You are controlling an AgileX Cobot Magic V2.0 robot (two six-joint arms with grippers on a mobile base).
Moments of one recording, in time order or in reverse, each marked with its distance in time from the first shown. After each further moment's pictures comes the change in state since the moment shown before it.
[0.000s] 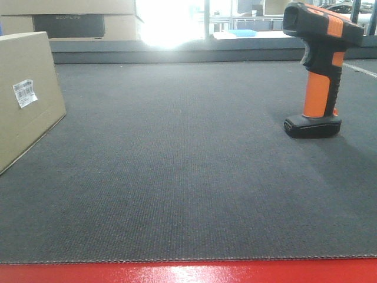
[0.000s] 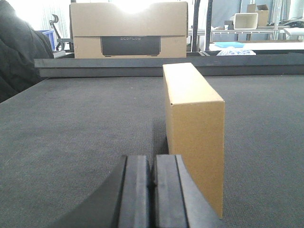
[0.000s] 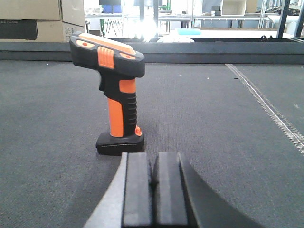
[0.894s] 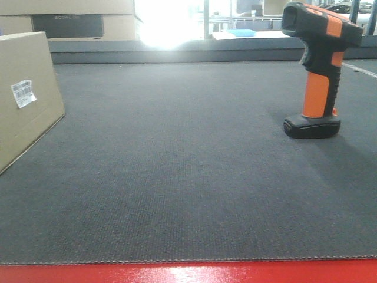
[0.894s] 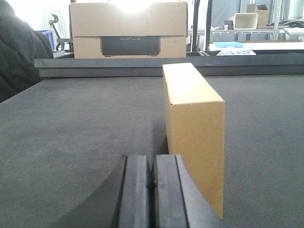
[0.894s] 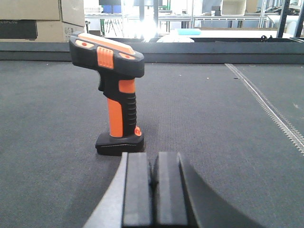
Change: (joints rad) left arm 0.000 0.000 0.000 0.000 0.000 0.000; right arm 0.000 0.000 0.000 0.000 0.000 0.000
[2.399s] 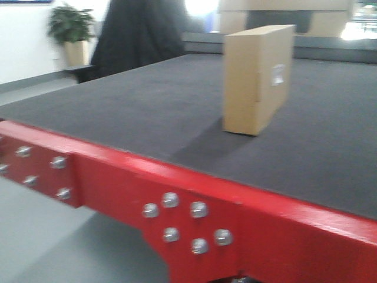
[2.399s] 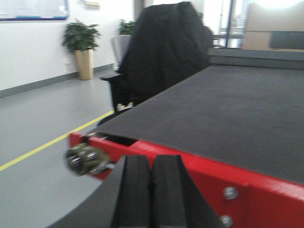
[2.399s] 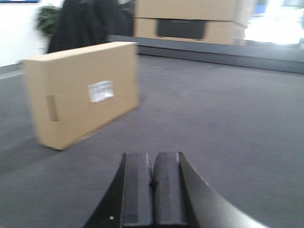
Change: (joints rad) left arm 0.000 0.000 0.000 0.000 0.000 0.000; right arm -0.020 0.000 0.000 0.000 0.000 0.000
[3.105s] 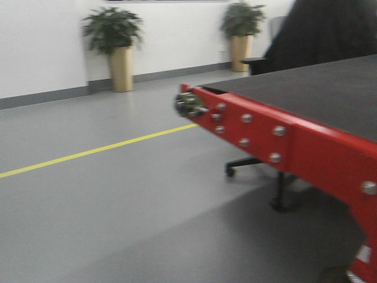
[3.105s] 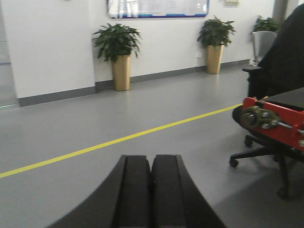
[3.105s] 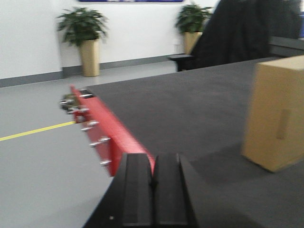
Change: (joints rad) left arm 0.000 0.000 0.000 0.000 0.000 0.000; right arm 0.000 0.000 0.000 0.000 0.000 0.000
